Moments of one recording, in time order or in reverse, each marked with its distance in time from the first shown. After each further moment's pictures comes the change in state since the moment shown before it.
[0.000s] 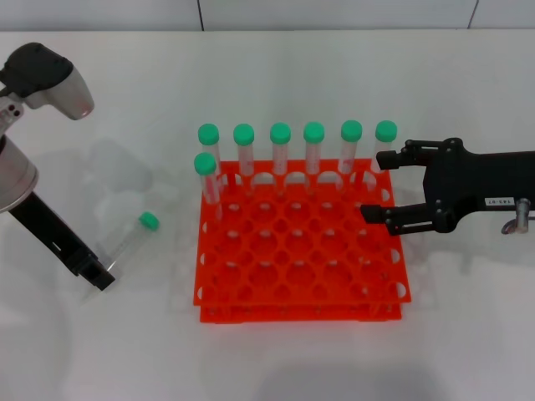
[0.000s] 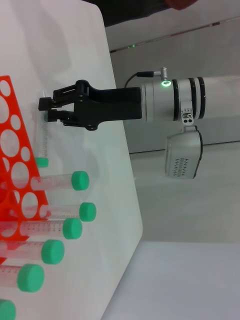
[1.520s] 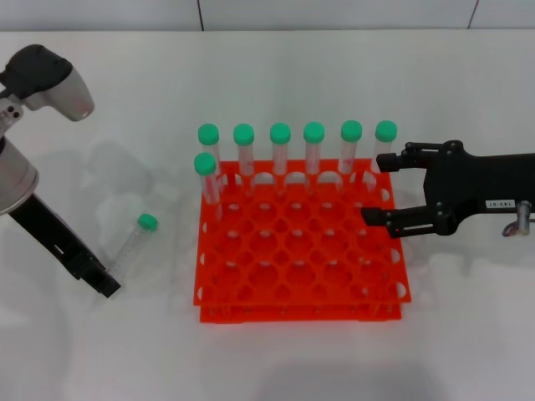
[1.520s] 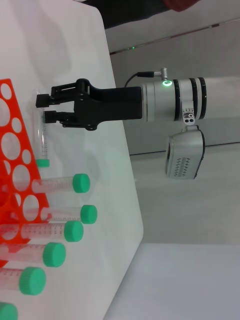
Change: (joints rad) left arm 0.003 -0.001 -0.011 0.004 -0.010 0.024 0.017; right arm -0.003 0.000 0.000 0.000 0.000 -0.006 0.001
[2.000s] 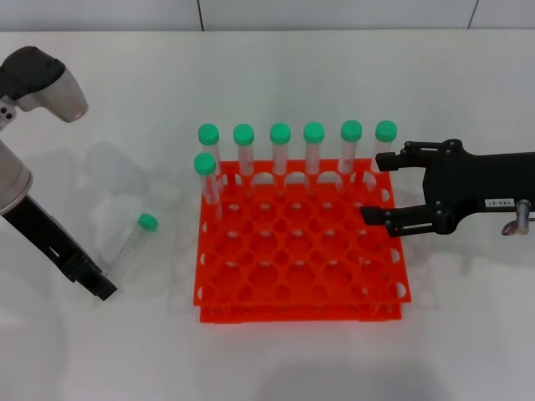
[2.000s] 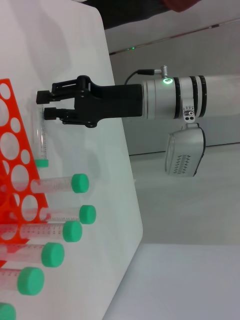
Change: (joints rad) left arm 0.009 0.010 -0.001 0.000 -0.013 0.015 0.005; right arm 0.003 0.000 0.000 0.000 0.000 0.000 0.001
